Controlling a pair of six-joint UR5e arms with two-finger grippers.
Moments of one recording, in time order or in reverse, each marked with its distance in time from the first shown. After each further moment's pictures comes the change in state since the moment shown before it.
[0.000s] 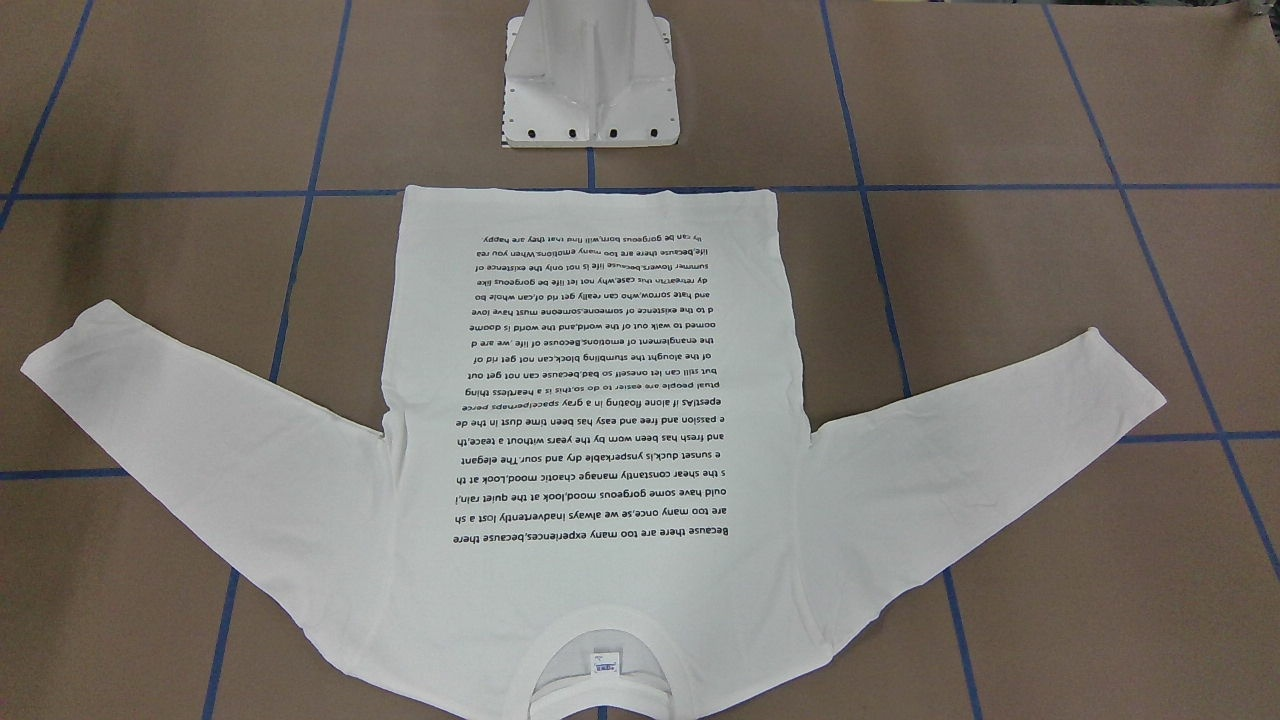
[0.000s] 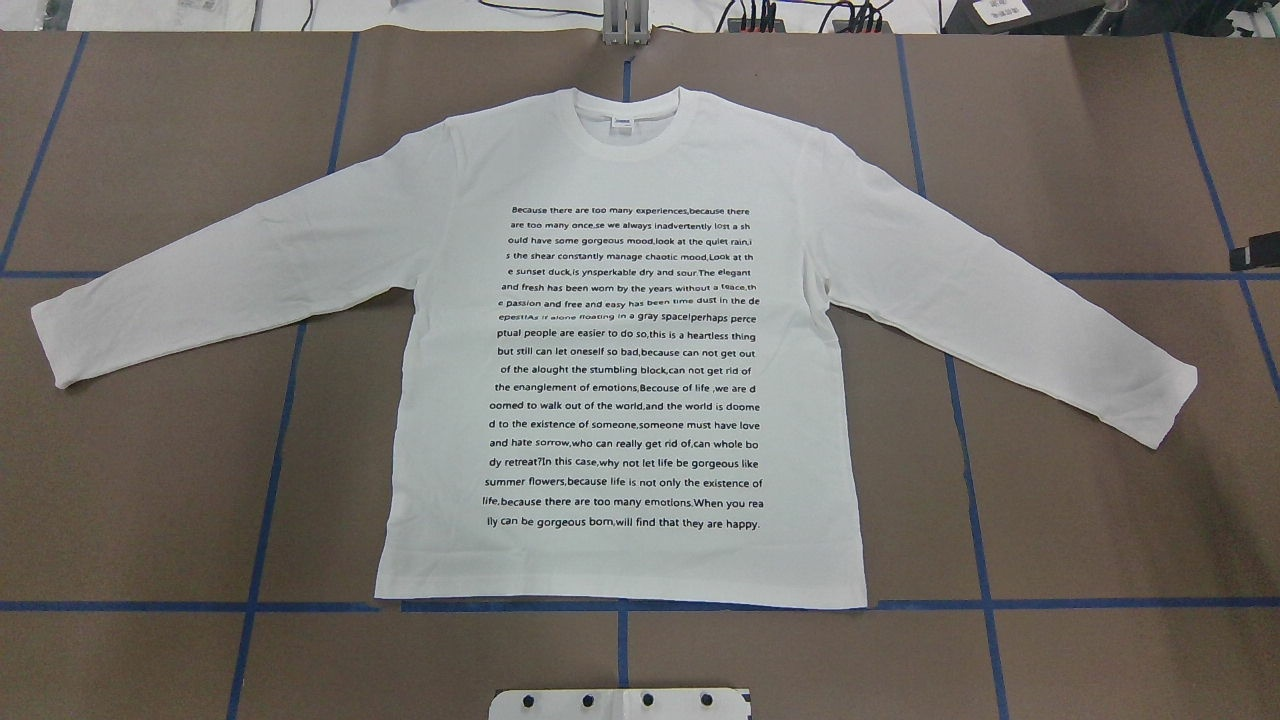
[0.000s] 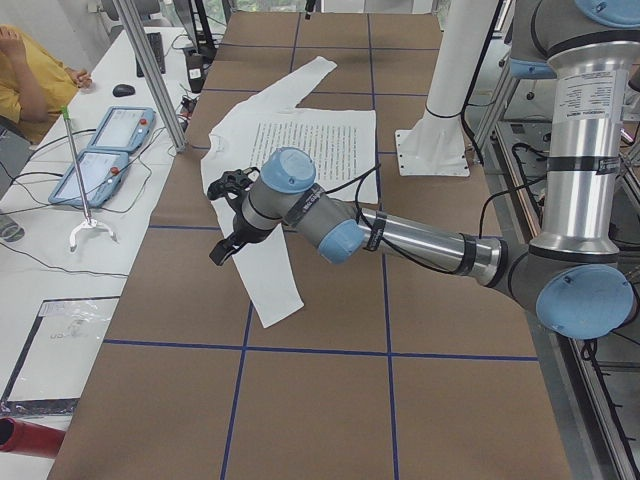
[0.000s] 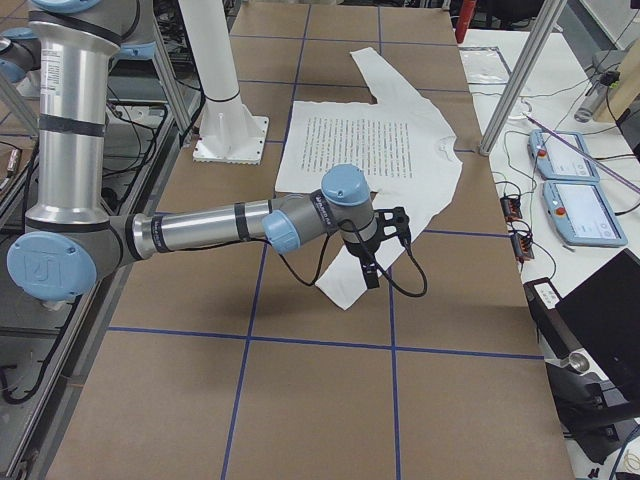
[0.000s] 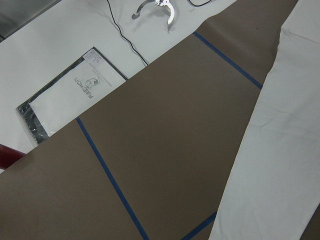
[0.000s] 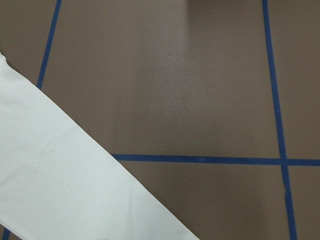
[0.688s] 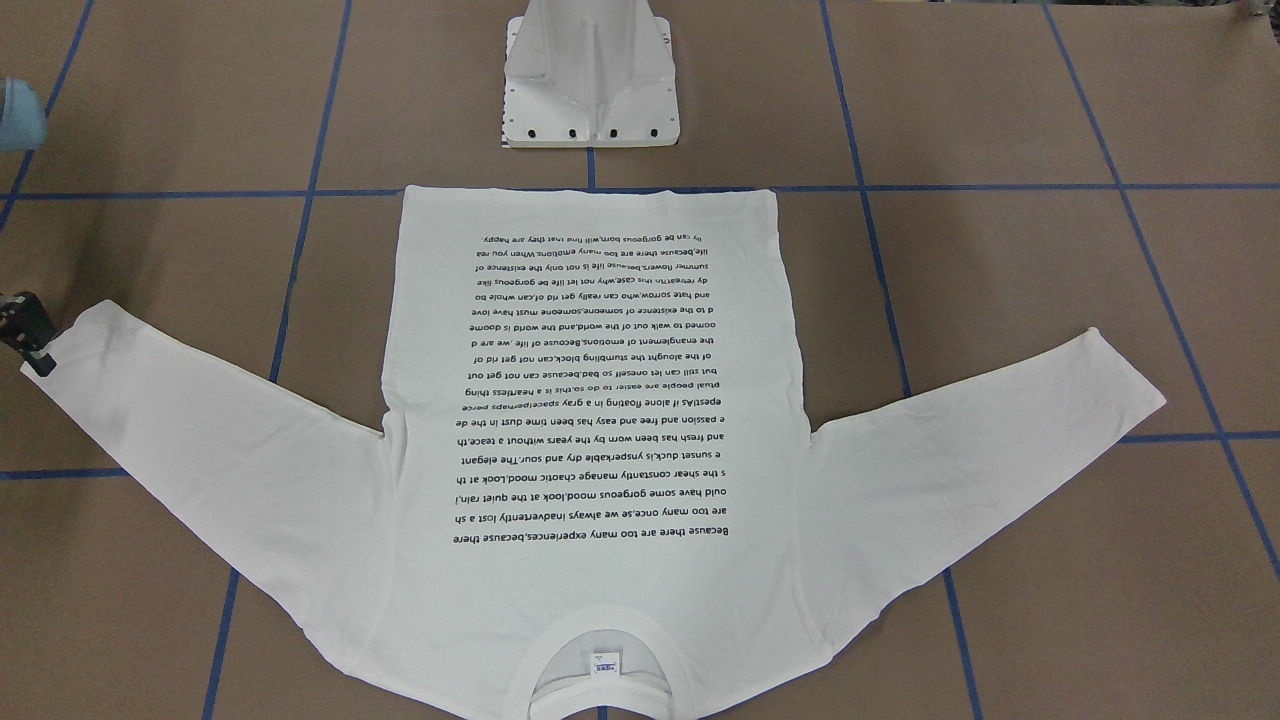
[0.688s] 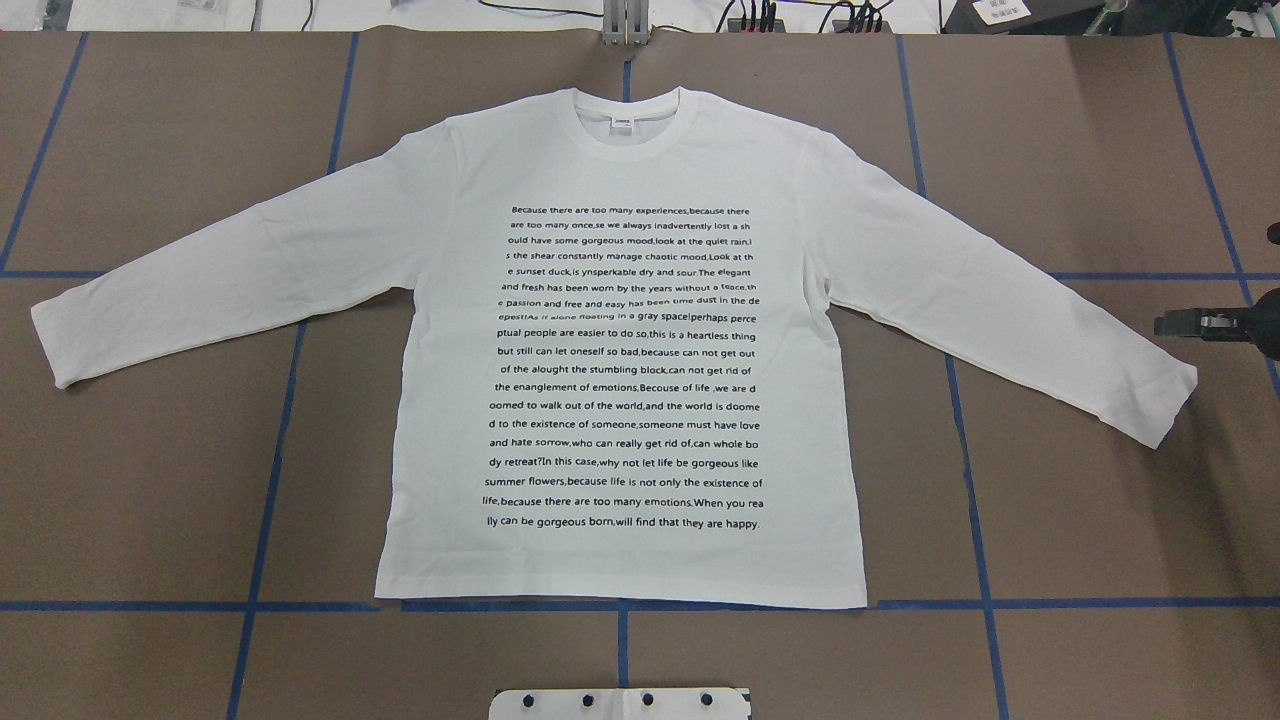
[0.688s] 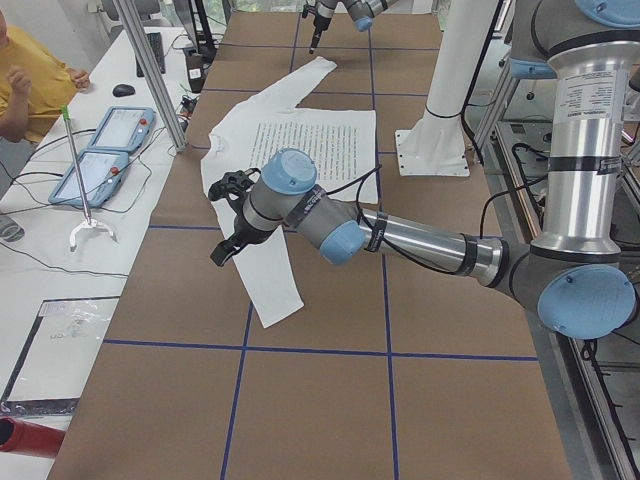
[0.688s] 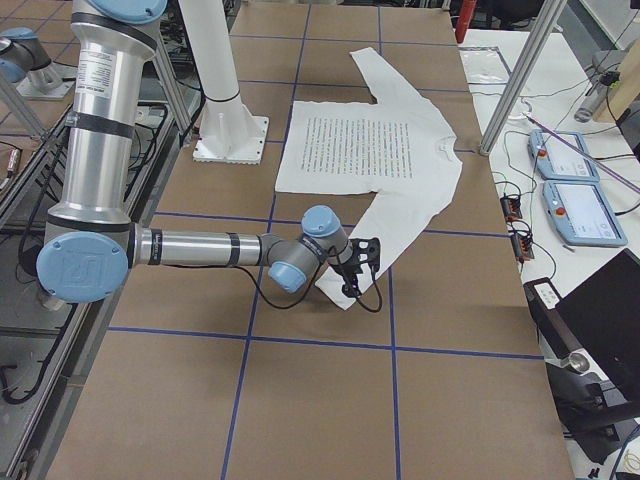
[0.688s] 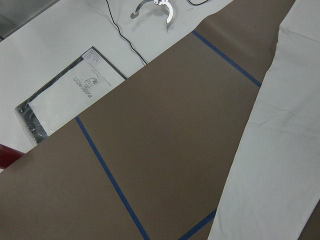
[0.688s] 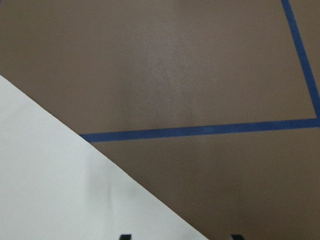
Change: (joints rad) left arm 0.000 0.002 0.001 -0.001 -0.001 0.004; right arm -0.190 -0.015 -0.257 0.352 -0.172 0.209
